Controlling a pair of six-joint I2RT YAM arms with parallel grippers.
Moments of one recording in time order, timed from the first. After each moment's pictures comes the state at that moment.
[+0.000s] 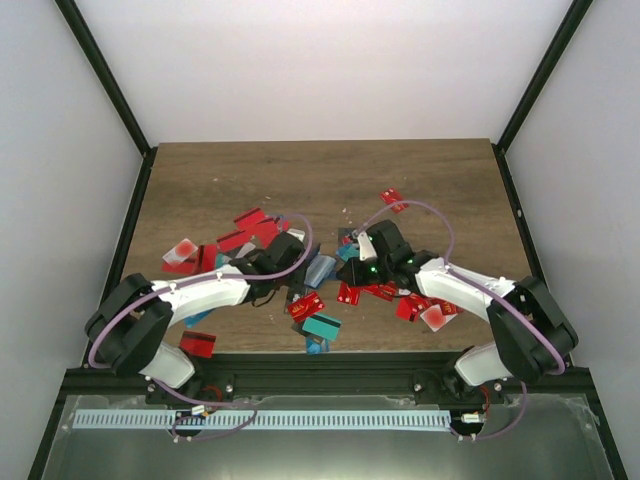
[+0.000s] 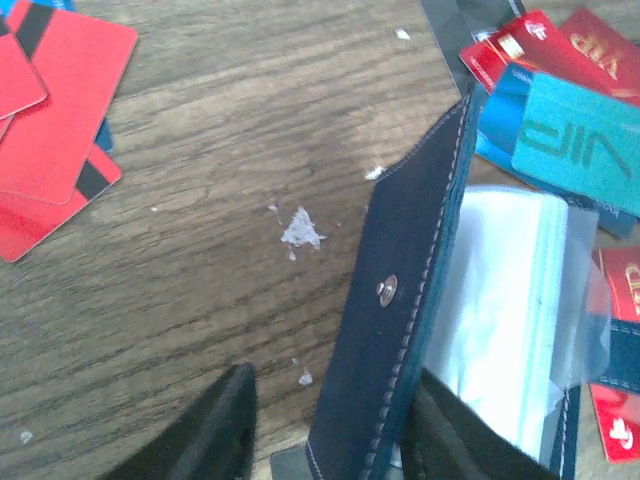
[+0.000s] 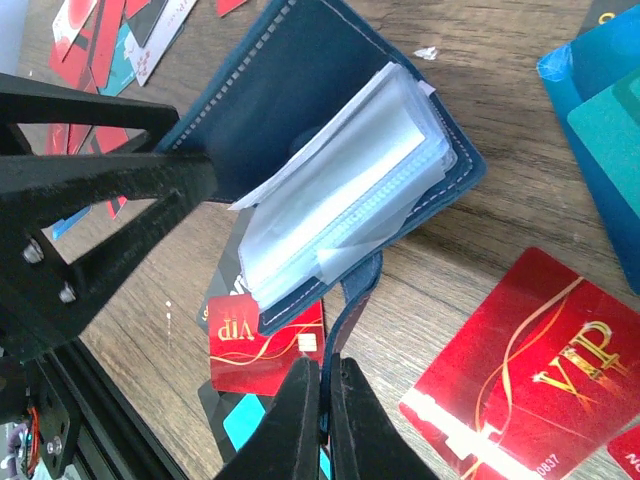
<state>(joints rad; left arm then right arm) -0.79 1.50 0.78 -0.18 -0.18 -0.42 0.61 1.42 0.74 -0.16 -0.43 0.51</state>
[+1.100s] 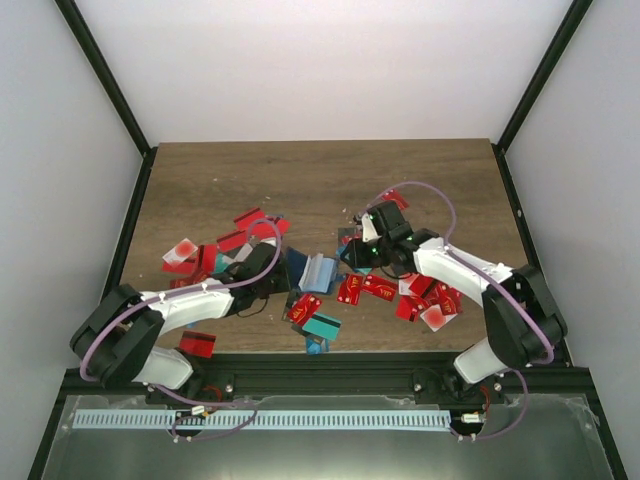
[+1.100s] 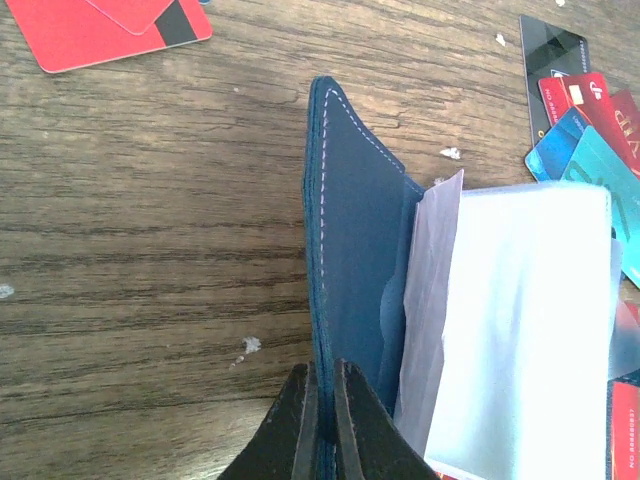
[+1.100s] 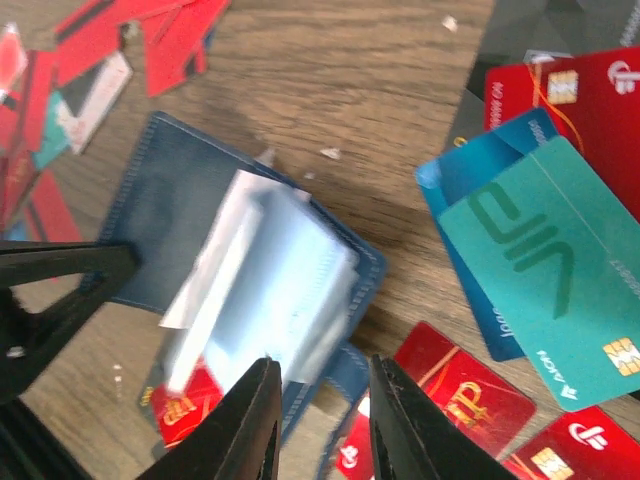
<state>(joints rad) -0.71 1.41 0.57 -0.01 -0.09 -0.76 0.54 1.52 0.91 -0.33 -0.34 0.43</state>
